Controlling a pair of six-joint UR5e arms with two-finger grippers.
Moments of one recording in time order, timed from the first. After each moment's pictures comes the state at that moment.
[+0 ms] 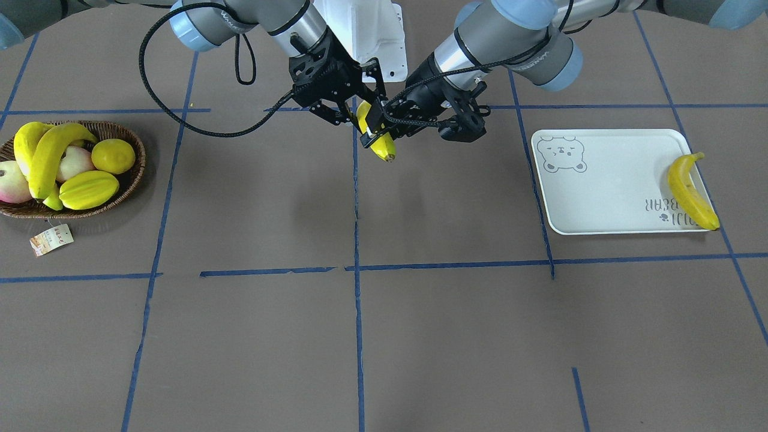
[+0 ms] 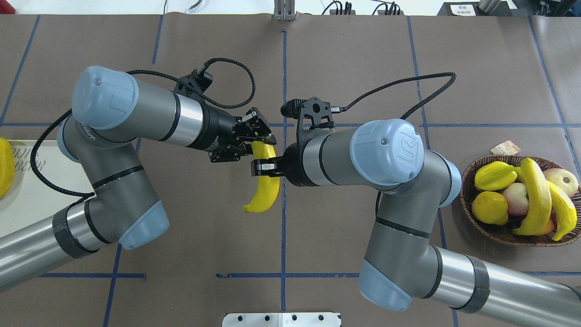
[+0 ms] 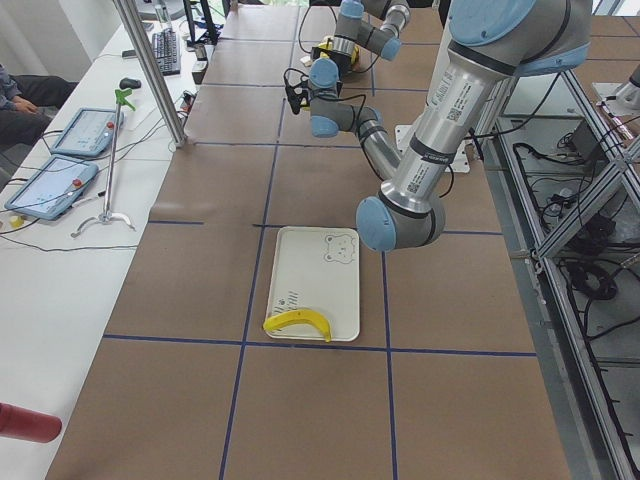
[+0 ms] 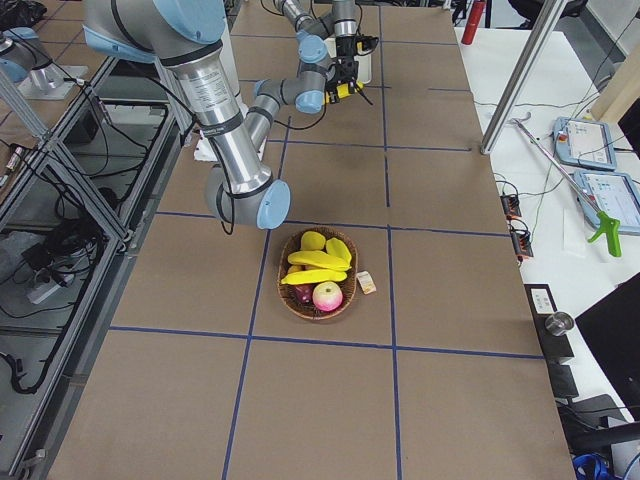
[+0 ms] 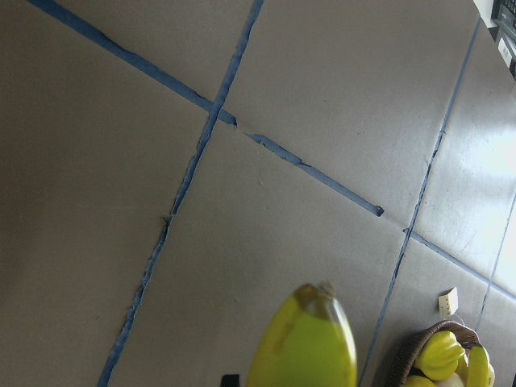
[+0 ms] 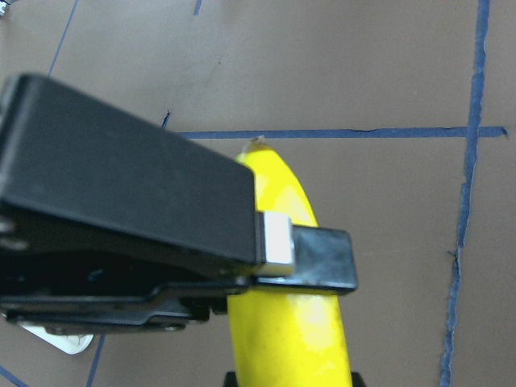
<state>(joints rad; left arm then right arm) -0.63 -2.13 -1.75 -2.29 -2.04 -1.86 0.45 -0.96 1.85 -1.10 1.78 1.25</state>
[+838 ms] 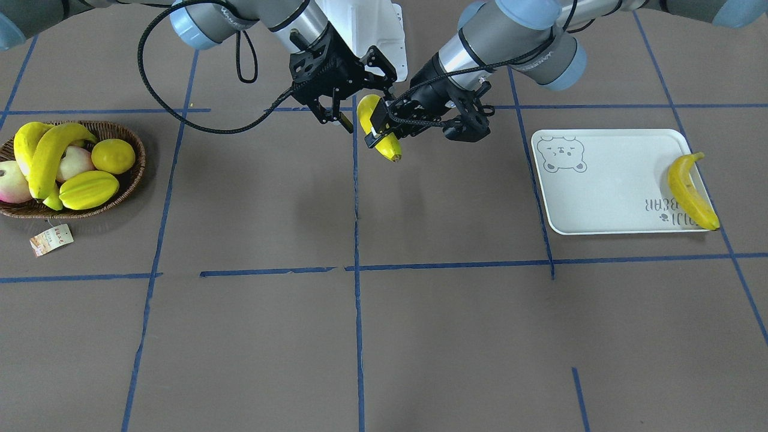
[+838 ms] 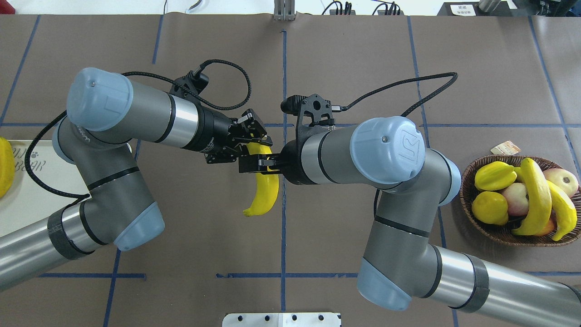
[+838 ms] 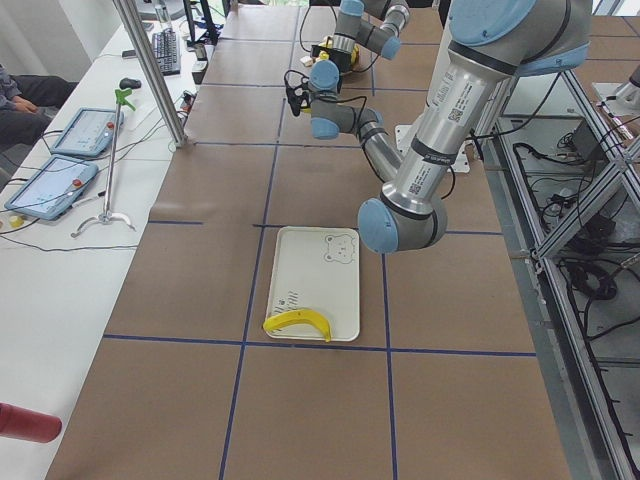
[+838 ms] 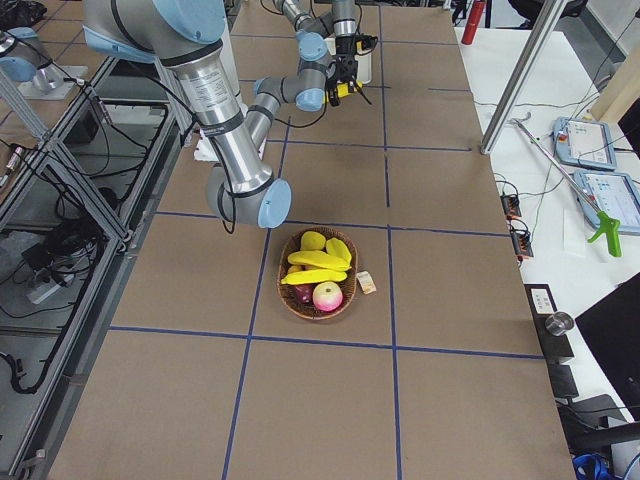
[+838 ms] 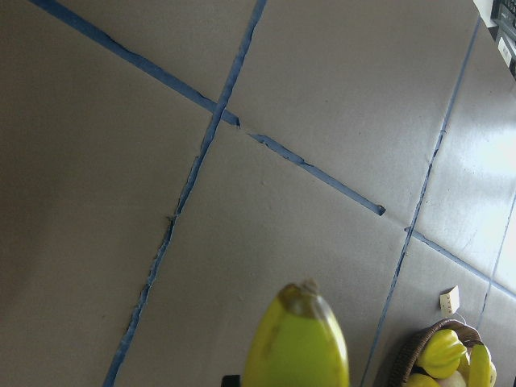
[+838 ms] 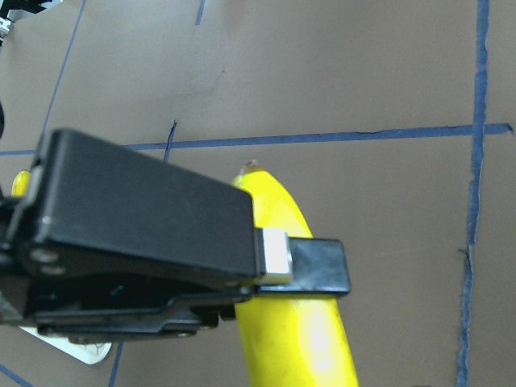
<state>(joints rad) -0.63 -2.11 -1.76 -2.29 -2.05 -1.85 0.46 -0.96 1.86 -1.10 1.79 1.30</state>
